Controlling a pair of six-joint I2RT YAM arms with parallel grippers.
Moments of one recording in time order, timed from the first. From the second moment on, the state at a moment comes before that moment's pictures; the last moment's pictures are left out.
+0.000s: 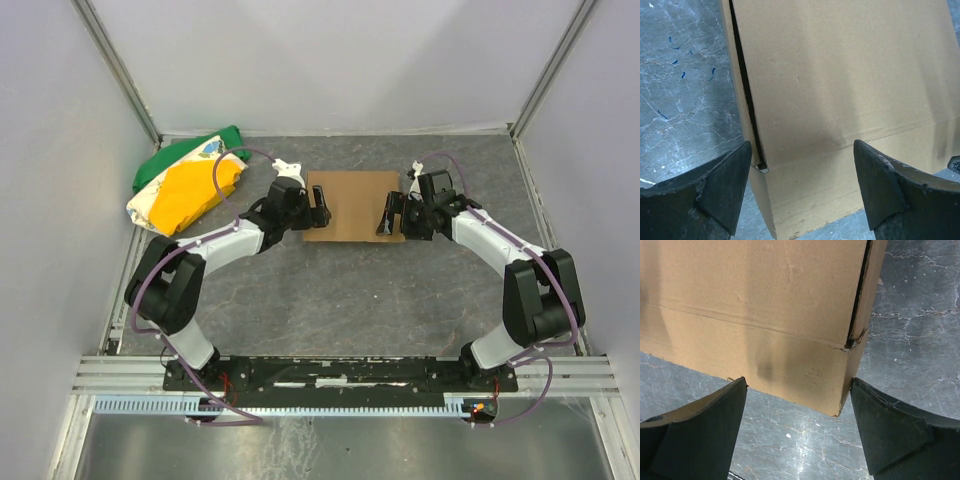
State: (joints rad) left arm -0.56 1.68 1.01 0.06 -0.06 -0.50; right arm 0.29 1.56 1.02 -0.37 -0.25 0.40
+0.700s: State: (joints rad) left arm -0.57 1.68 1.06 -0.01 -0.02 -0.50; right arm 0.29 1.55 1.03 -0.41 -0.27 0.40
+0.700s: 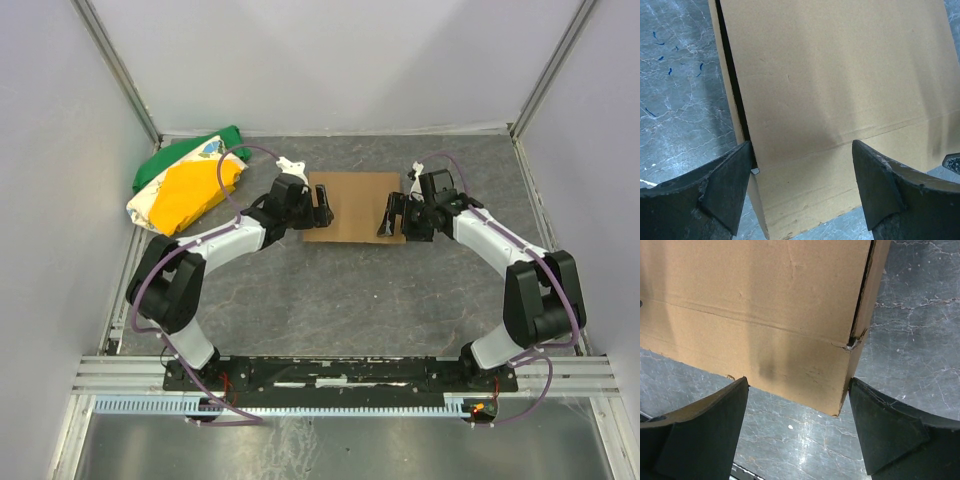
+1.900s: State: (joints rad) left arm -0.57 1.73 1.11 -0.07 0.01 -0.49; right arm 0.29 1.59 1.08 -0.54 -0.28 0.39
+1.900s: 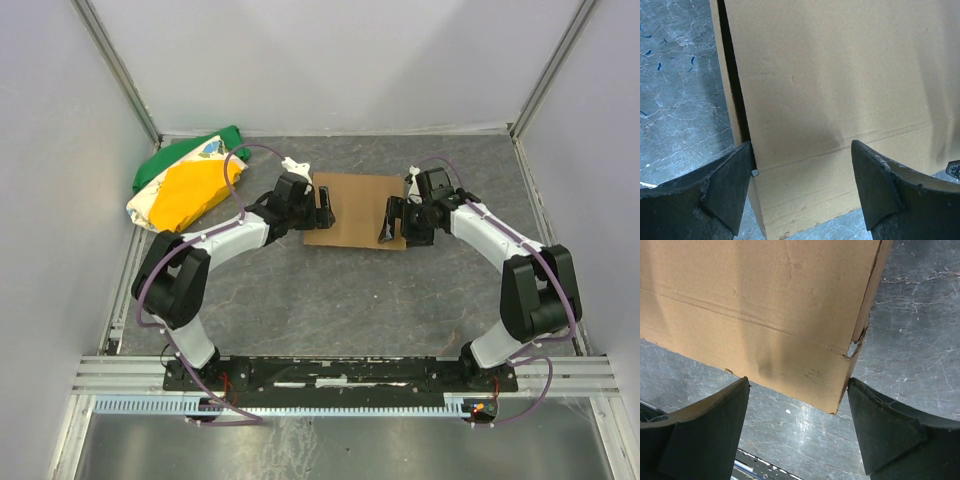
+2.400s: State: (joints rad) left arm -0.57 1.73 1.12 -0.09 0.01 -0.48; right arm 0.29 1.59 1.10 -0.59 -0.31 0.38
